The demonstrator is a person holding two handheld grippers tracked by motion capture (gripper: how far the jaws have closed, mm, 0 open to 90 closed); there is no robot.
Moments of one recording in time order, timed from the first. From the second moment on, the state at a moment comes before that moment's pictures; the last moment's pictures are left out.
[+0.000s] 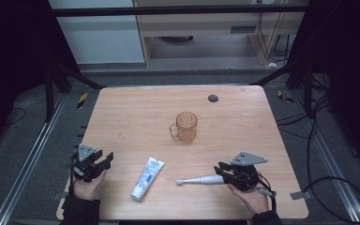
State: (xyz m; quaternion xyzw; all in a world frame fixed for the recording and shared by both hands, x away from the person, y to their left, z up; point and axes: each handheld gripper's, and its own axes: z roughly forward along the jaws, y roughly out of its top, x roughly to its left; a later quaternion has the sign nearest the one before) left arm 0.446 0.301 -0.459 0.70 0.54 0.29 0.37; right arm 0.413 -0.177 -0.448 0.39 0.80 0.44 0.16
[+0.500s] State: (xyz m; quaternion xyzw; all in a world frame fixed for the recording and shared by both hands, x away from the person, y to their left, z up) left arm 0.446 0.301 -0.459 0.70 0.54 0.29 0.37; right arm 0.410 -0.159 -0.459 0.37 0.82 0.41 0.12
